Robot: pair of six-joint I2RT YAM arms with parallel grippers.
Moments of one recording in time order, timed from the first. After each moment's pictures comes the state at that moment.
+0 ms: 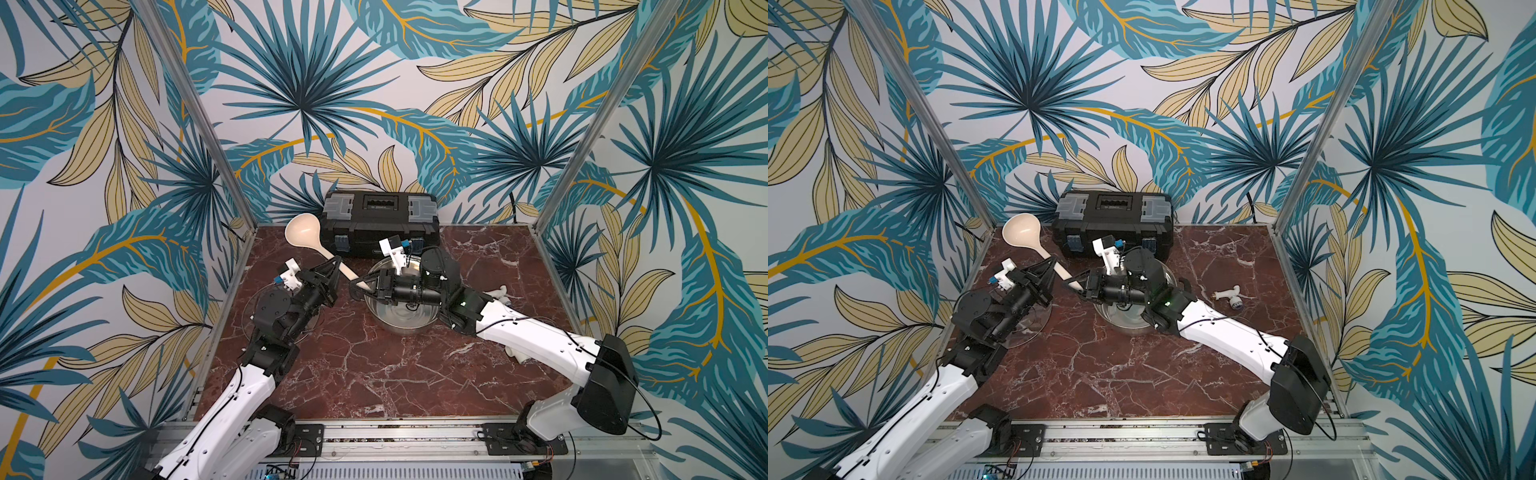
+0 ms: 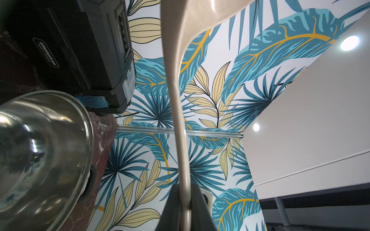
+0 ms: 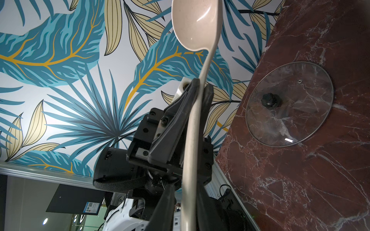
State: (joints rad) left arm -0.33 0.84 0.60 0.38 0.18 -1.75; right arm 0.84 1.51 1.24 0.18 -0.48 1.11
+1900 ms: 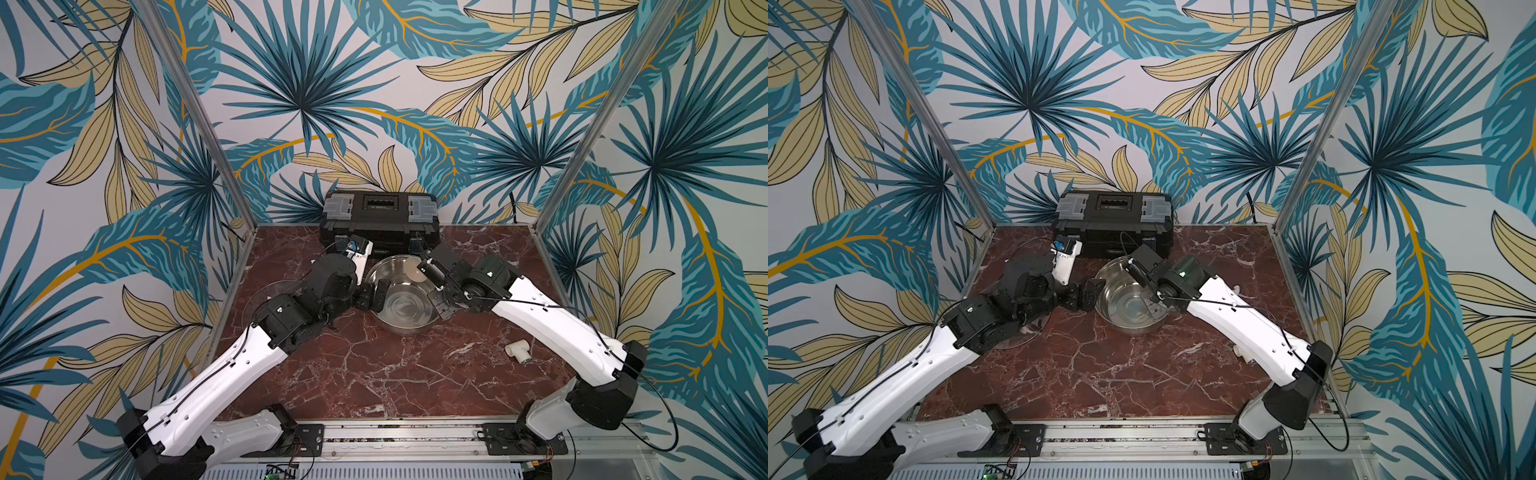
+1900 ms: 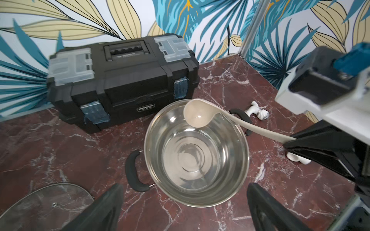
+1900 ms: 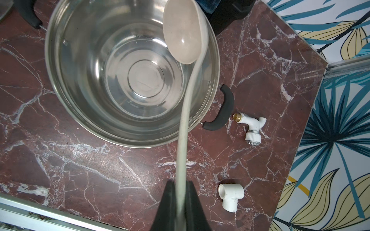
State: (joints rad) left arm -0.74 1.08 1.22 -0.62 -0.21 -0.24; right arm 0.82 1.57 1.70 -1.34 0.42 0.24
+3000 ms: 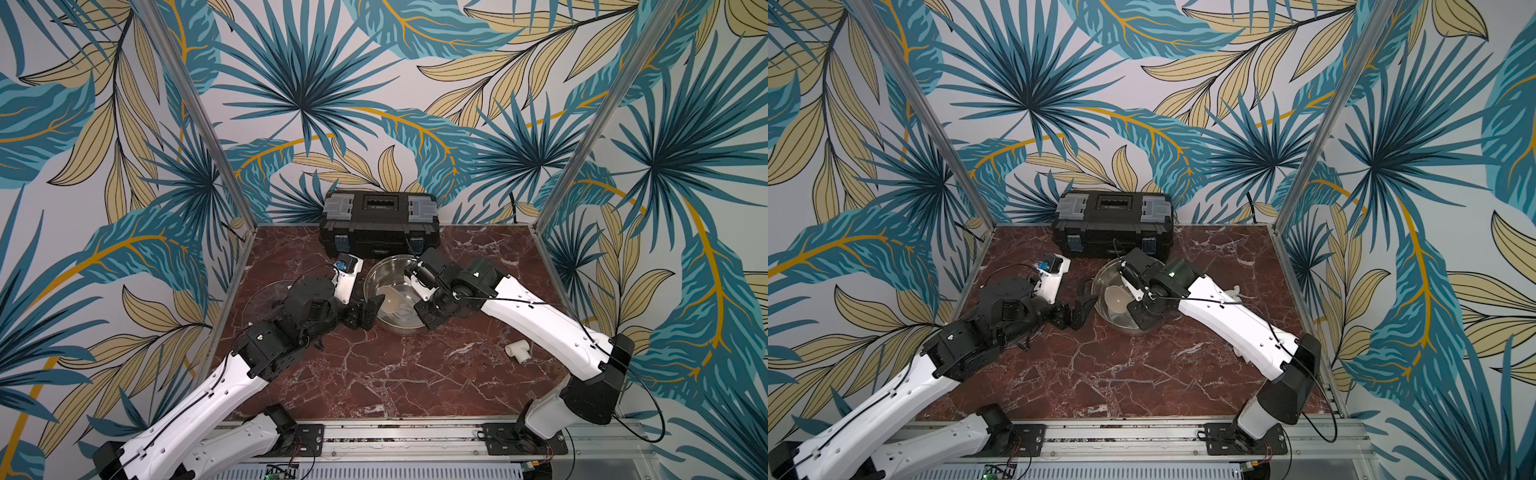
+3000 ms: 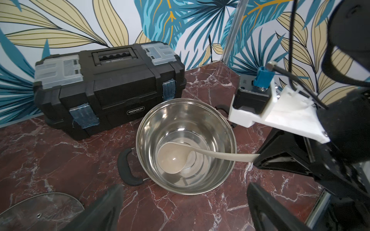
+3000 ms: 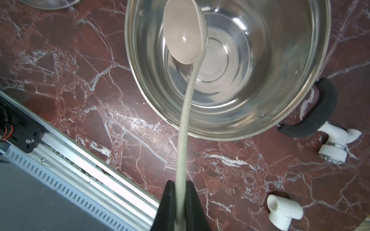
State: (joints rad) left arm -0.74 0.92 1.05 -0.53 -0.07 -0.19; right arm 0.83 1.59 1.67 -1.32 0.09 0.22
